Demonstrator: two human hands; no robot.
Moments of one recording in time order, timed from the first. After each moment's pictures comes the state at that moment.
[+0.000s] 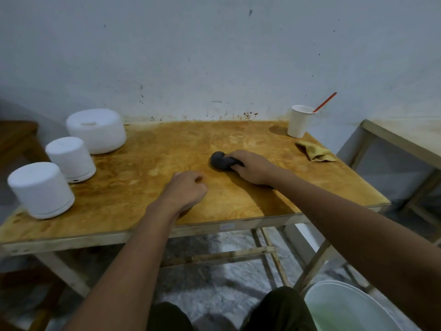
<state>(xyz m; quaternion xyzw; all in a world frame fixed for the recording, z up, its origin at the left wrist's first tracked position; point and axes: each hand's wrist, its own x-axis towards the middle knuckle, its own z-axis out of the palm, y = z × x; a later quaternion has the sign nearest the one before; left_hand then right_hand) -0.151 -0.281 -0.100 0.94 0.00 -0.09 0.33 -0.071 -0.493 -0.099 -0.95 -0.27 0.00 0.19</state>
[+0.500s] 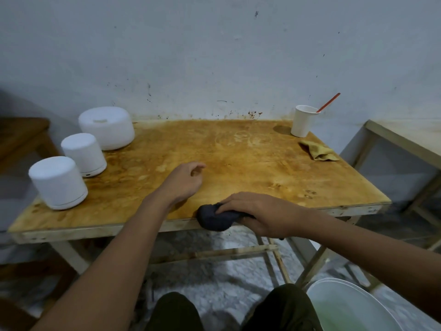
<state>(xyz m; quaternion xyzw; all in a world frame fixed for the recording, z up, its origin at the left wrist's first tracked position) -0.160 -0.268 -0.094 0.91 -0.03 -0.03 0.42 -0.205 -0.496 -0.093 -0.86 -0.49 0.03 0.18</state>
